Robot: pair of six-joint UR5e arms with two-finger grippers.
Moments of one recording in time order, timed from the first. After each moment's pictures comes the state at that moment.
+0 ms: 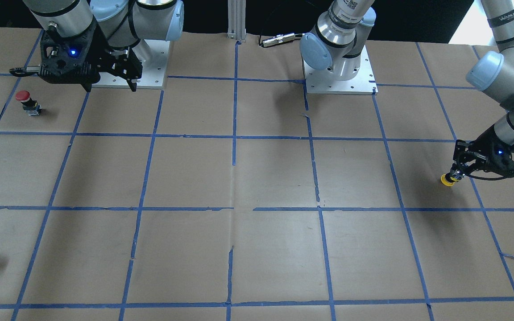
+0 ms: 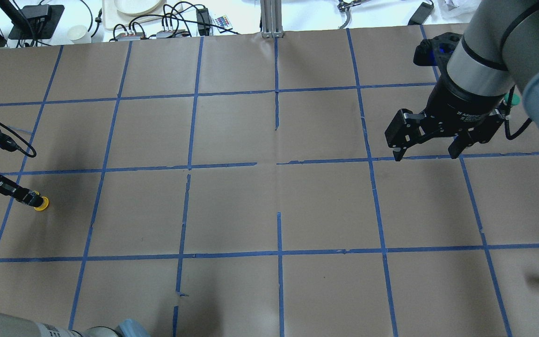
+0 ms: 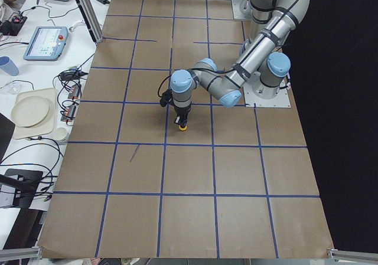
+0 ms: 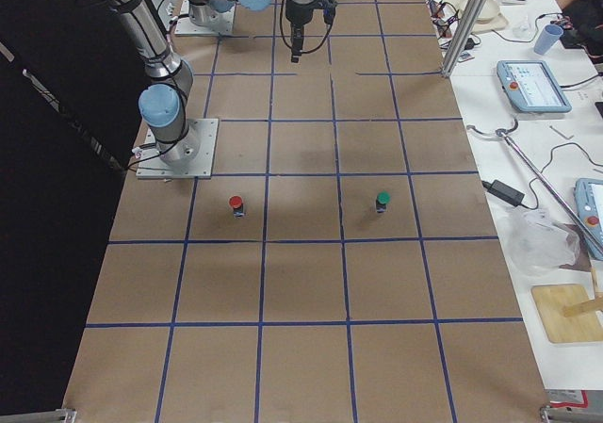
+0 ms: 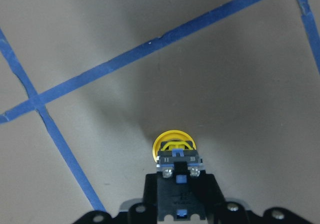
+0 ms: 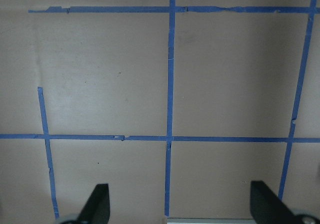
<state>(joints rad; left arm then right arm) -0.84 -1.78 -1.95 -1.00 1.56 1.17 1.54 -1.71 1.73 -1.48 -1.55 -0.06</state>
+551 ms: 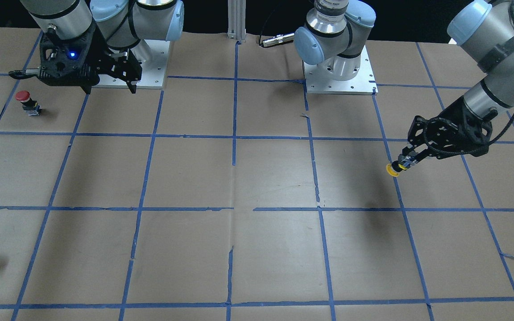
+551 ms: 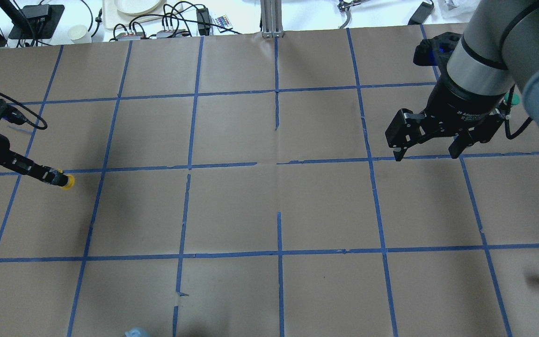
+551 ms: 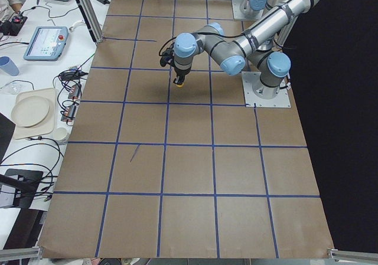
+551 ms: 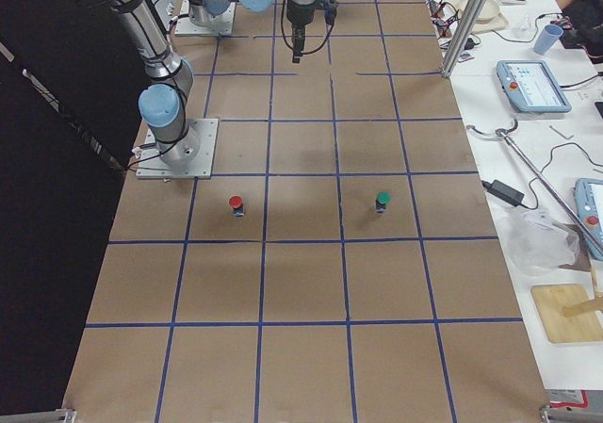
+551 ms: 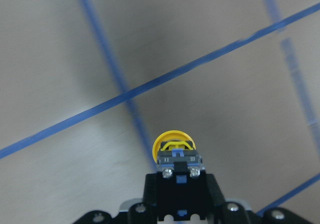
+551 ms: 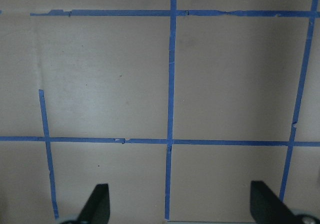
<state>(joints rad) -1.02 -1.57 -1.95 -1.33 1.21 0.98 1.53 -1.70 1.73 -1.49 -1.54 -0.06</state>
